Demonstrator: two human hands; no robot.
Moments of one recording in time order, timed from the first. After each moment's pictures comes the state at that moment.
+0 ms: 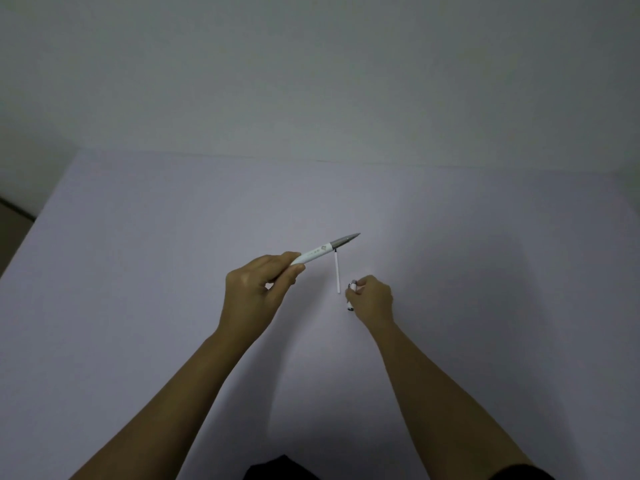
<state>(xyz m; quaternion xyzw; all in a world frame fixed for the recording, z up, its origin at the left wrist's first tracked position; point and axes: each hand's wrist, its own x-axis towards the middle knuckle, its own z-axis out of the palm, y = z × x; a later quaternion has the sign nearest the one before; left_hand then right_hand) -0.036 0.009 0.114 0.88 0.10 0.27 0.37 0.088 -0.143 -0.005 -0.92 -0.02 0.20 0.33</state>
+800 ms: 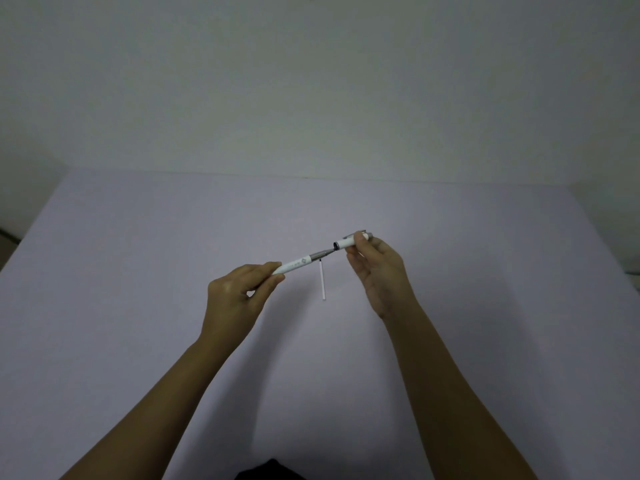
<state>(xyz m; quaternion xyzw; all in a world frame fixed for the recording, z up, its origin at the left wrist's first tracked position) -0.051 0.008 0.117 0.88 0.11 0.28 0.36 0.087 -0.156 0.127 -0.53 0.05 0.26 0.80</state>
